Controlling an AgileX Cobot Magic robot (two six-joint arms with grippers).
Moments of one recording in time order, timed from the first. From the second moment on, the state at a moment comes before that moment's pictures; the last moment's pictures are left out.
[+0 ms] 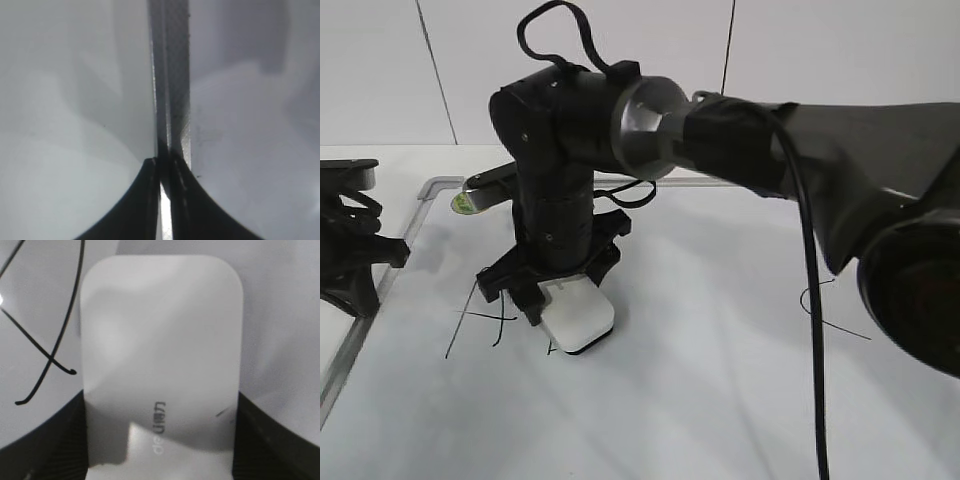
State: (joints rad) left arm -0.10 1.87 -1.11 -0.08 0.78 -0.03; right arm 0.80 2.38 -2.08 -0.03 1.20 0.17
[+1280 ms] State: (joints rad) left arm -0.10 1.87 -1.11 -0.09 0.77 -0.03; right arm 0.75 2.14 -2.04 -0.06 1.23 0.15
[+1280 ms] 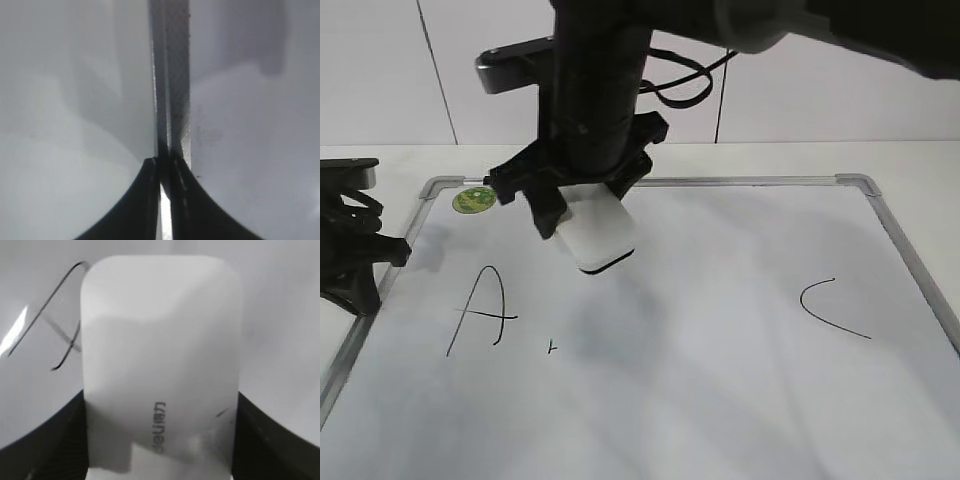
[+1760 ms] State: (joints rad) left arm -0.10 1.87 -1.11 -0.09 0.77 -0.03; right arm 0.80 1.94 -1.63 -0.06 0.97 0.08
